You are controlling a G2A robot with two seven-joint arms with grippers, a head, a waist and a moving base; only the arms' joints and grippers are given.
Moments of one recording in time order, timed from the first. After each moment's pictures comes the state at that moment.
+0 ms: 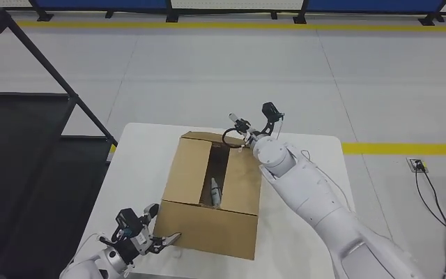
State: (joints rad) left arm 1.54 -1.10 -1.60 -1.69 1.32 -0.75 0.16; right arm -0.25 -1.53 0.68 -0.62 0.19 0.17 0.10
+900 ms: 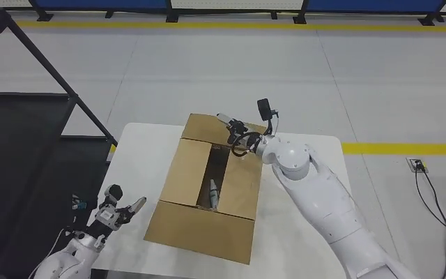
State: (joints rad) left arm 1.44 -1.09 -1.70 -1.58 0.95 -0.50 0.00; right arm -0.44 -1.42 0.95 -1.04 0.15 0.11 0.46
